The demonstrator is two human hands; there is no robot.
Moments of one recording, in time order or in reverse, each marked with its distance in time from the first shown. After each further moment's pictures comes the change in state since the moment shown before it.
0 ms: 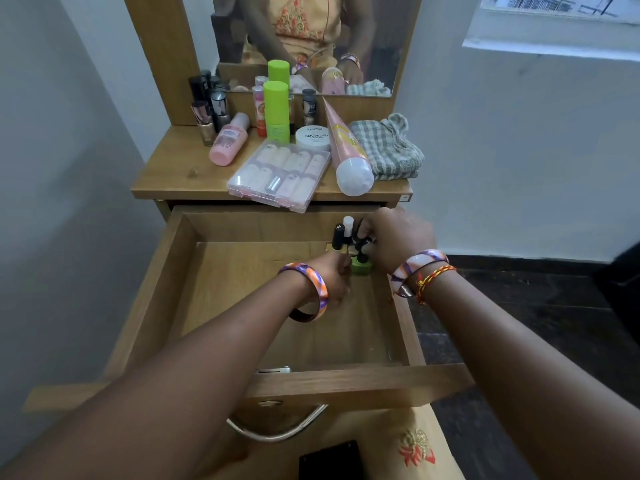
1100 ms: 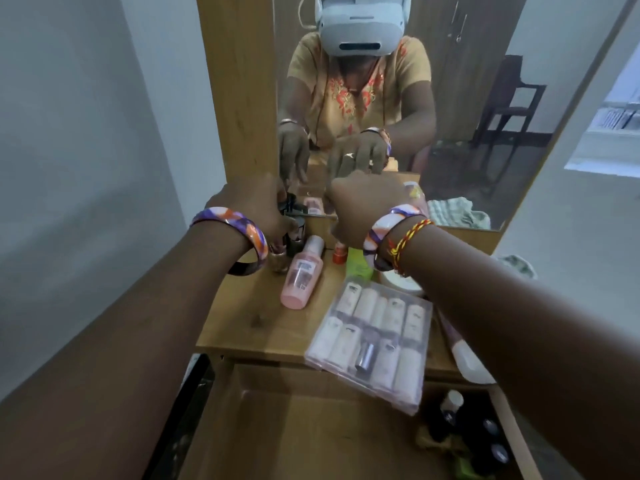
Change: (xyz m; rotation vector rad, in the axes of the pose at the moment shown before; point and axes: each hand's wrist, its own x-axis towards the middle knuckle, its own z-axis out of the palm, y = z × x) left_hand 0.000 -0.027 -0.269 0.353 0.847 -0.073; right_hand 0.188 -0.148 -0.088 -0.229 0.286 -0.446
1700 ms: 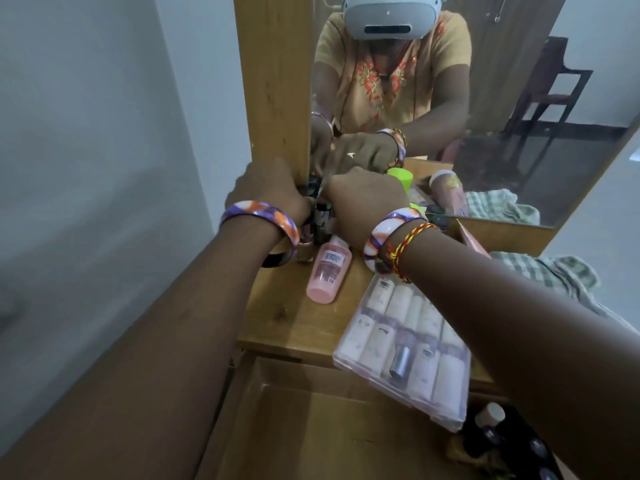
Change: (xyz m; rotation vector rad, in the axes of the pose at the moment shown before) left_hand 0.017 -0.019 0.022 -0.125 0.174 -0.149; right_hand 0.018 -0.027 0.026 0.047 0.023 -0.042
